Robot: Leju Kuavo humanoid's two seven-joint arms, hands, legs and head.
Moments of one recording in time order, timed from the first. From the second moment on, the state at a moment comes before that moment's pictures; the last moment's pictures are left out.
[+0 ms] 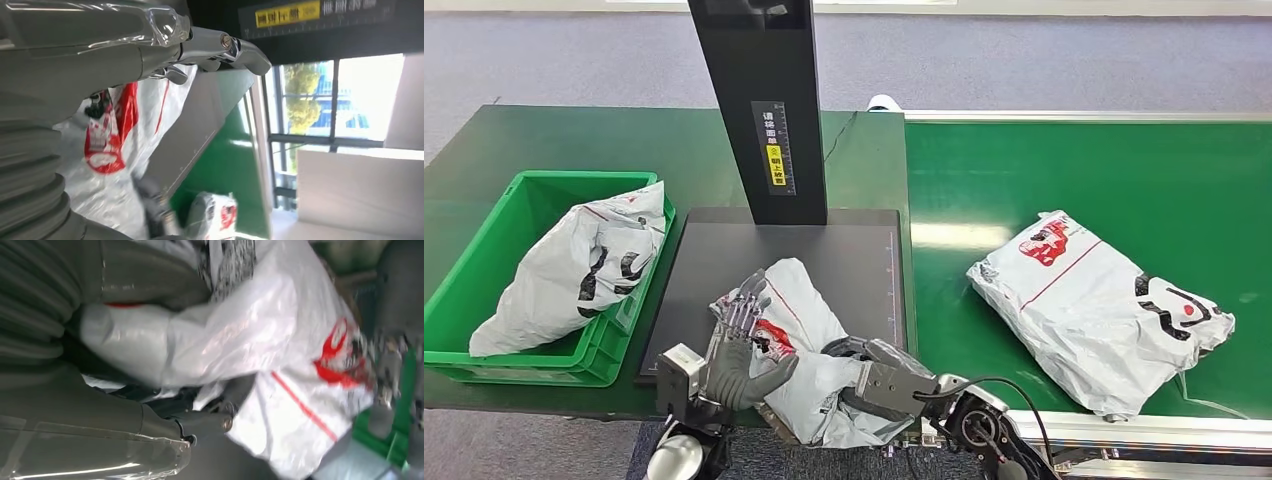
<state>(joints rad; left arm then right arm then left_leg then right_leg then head) -0.06 -0.15 -0.31 -1.31 -0.05 -0.17 -0.45 -0.28 -0.09 0.54 -1.09 0.33 0.35 -0.31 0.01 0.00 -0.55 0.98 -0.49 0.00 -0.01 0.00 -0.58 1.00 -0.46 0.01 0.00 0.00</state>
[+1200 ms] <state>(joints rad) -0.19 -0.11 -0.46 -1.12 -0.90 0.03 -0.10 -0.12 0.01 0.28 -1.24 0.17 0.16 -0.44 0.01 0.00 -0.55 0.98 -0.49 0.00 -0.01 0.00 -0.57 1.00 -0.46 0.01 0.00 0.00</state>
